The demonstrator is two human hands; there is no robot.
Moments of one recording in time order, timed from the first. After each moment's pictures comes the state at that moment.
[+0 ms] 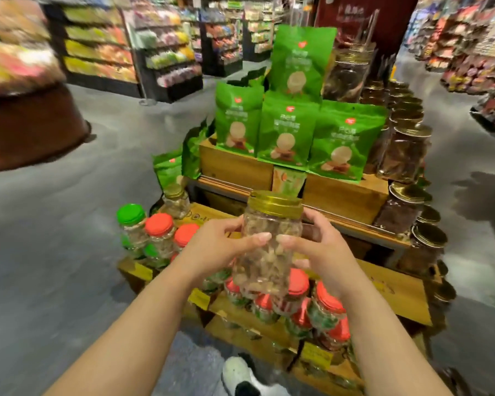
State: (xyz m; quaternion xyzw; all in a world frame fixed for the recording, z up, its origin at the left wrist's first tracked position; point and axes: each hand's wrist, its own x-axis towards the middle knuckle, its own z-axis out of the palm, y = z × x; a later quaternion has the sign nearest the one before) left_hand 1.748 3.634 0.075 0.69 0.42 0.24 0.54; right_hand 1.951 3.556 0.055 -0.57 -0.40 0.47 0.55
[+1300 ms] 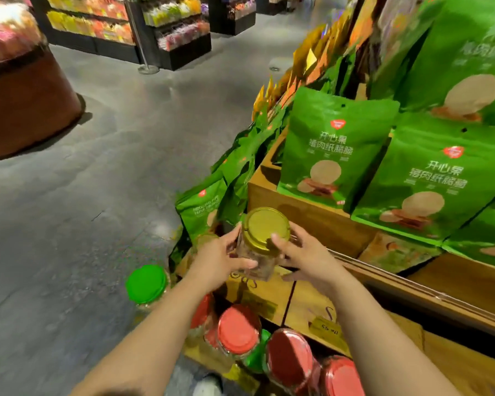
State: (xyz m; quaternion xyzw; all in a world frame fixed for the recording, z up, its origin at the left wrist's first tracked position) left_hand 1.686 4.111 -0.057 0.69 0.47 0.17 0.52; right_hand 1.892 4.039 -0.039 -0.65 -0.35 0.56 0.37
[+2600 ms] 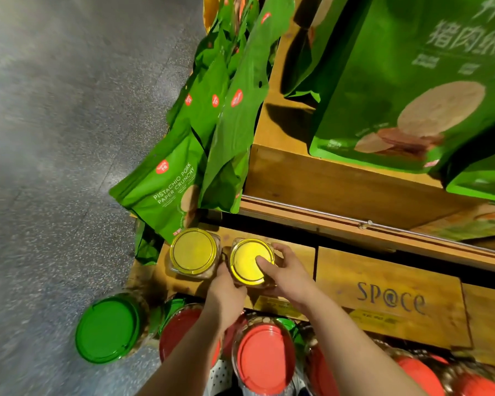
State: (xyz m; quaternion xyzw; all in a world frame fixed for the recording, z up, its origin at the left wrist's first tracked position) left_hand 1.702 4.190 -0.301 0.56 0.59 -0.03 0.58; right_hand 1.849 4.137 -0.278 -0.73 -0.11 0.56 0.37
